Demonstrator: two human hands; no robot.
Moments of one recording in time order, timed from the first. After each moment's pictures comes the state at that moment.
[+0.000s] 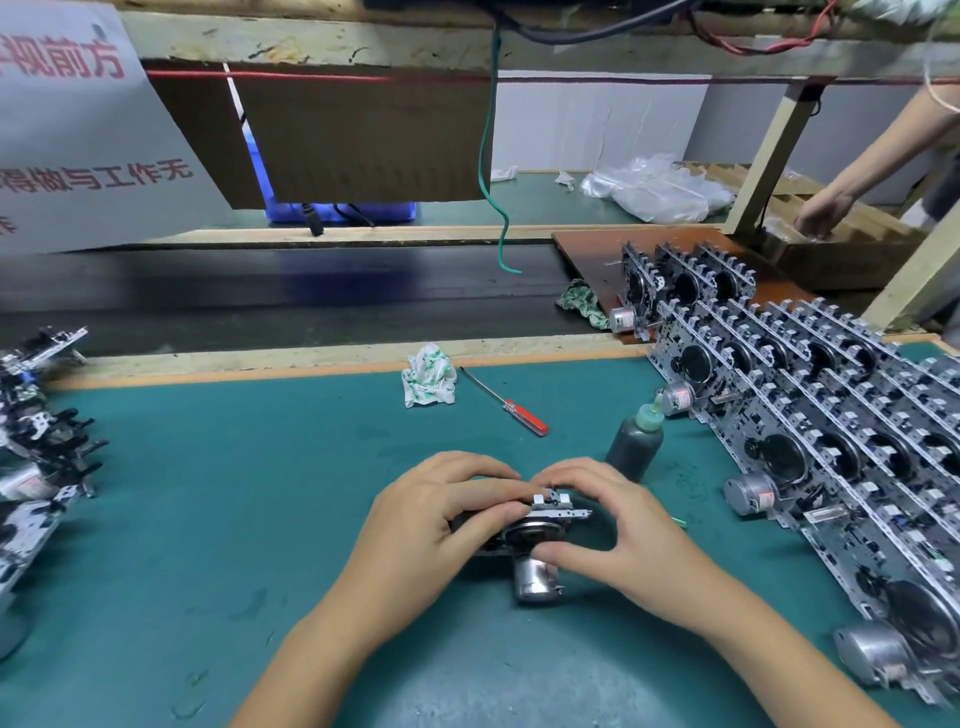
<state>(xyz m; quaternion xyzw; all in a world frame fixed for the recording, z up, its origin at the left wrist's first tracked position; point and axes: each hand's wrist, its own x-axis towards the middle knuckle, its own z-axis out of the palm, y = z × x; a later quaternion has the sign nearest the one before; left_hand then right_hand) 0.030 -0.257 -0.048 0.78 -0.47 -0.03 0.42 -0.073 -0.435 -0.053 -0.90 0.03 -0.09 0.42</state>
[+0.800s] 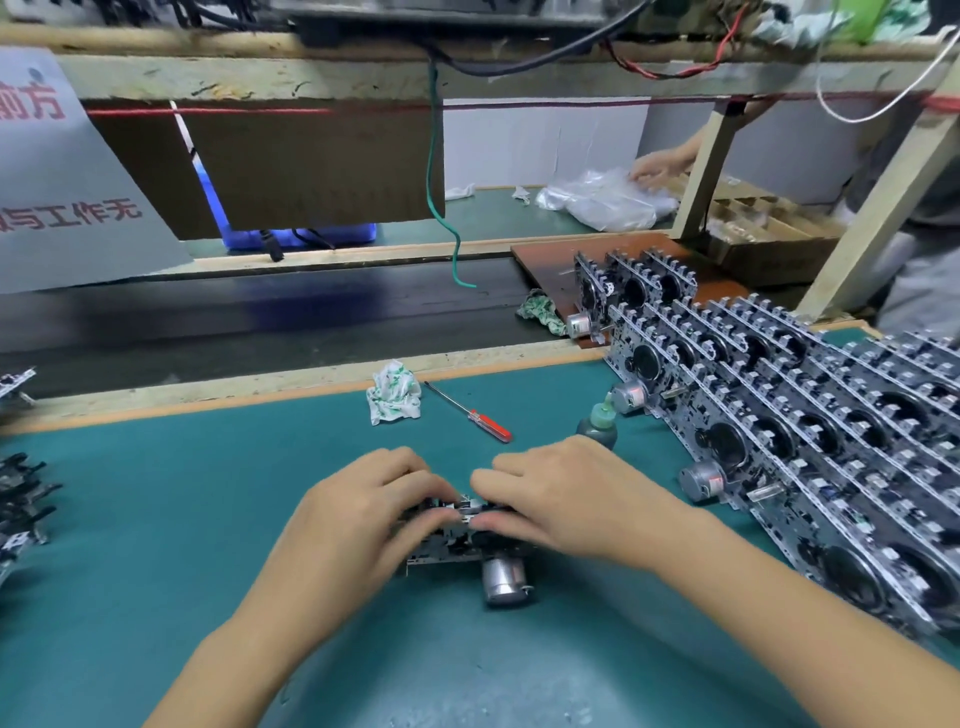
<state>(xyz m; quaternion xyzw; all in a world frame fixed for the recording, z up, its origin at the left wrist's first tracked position) 0.036 -0.238 -0.021 0.78 -0.53 0.11 0.30 -0.054 -0.427 -0.007 -0.97 -0.17 -0.17 -0.04</state>
